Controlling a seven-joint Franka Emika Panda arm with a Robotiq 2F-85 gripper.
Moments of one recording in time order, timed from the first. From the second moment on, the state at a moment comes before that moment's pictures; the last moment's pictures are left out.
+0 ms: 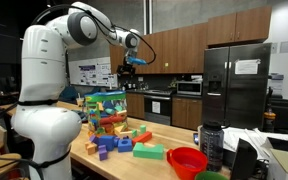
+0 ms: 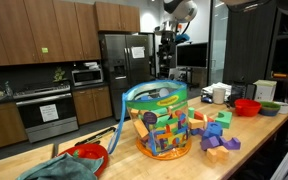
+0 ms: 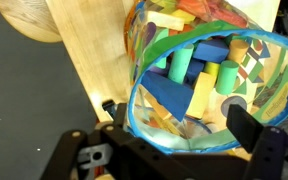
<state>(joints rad) 0.09 0.10 0.00 -1.52 0.31 1.62 -1.25</state>
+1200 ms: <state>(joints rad) 0.09 0.10 0.09 -1.57 0.37 1.57 -1.25</state>
